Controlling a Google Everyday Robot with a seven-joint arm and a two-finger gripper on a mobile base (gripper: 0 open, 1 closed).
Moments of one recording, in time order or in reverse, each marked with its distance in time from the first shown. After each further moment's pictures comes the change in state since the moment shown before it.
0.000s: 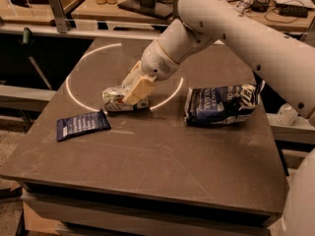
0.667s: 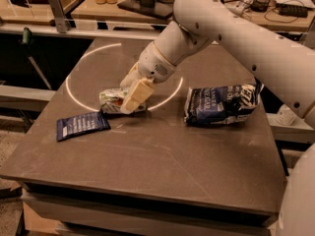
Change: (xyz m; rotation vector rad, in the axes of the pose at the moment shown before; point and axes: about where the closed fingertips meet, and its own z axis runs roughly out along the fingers) arm -0.005 0.008 0.006 -0.036 -0.005 0.012
